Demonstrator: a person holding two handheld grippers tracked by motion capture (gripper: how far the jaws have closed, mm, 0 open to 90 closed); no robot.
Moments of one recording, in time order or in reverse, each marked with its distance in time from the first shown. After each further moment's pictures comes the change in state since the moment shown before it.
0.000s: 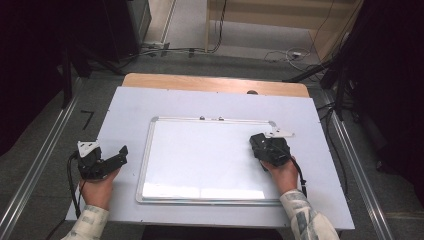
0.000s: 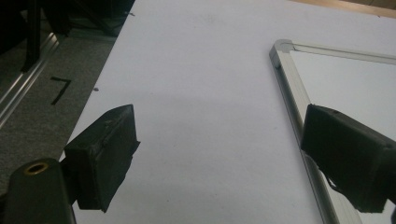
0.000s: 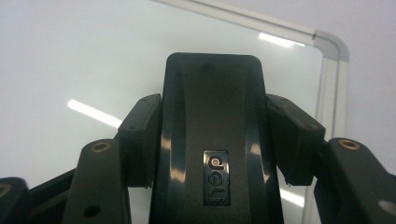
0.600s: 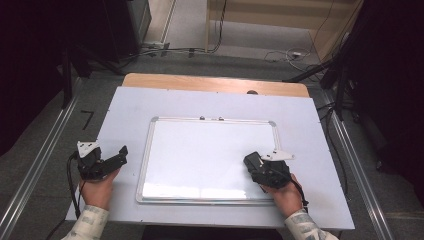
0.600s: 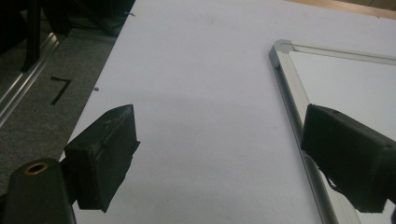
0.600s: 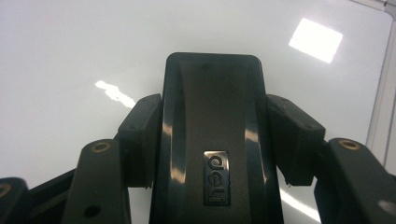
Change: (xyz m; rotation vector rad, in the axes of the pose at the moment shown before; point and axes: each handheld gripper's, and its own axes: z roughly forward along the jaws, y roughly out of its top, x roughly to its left) left arm 0.000 0.000 0.000 -0.004 -0.002 -0.006; right arm 0.028 -0.037 -0.039 0.012 0.108 -0.104
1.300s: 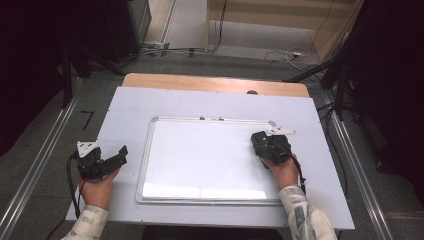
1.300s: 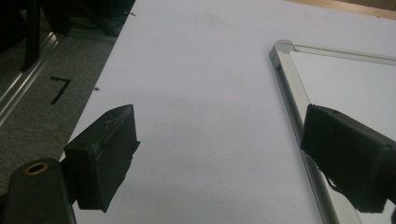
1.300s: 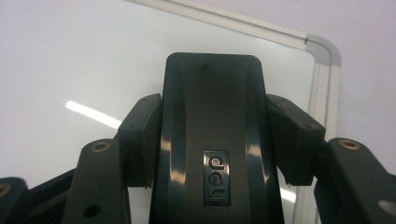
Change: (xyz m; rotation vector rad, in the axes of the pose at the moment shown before) left arm 0.001 0.000 0.001 0.001 0.001 -0.004; right arm -0.048 0.041 0.041 -0.010 -0.124 0.122
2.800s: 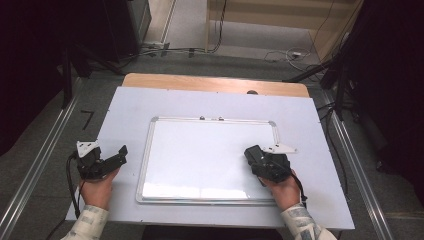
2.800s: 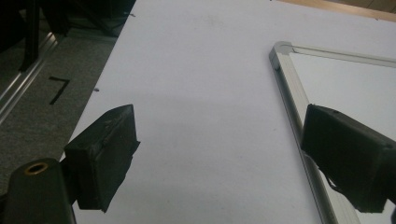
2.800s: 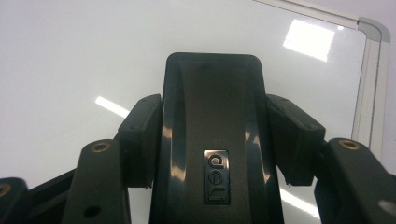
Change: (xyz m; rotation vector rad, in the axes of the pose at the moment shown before) left arm 0.001 0.000 0.000 -0.001 -0.004 -0.002; right arm 0.035 -0.030 -0.048 -0.024 0.110 -0.049
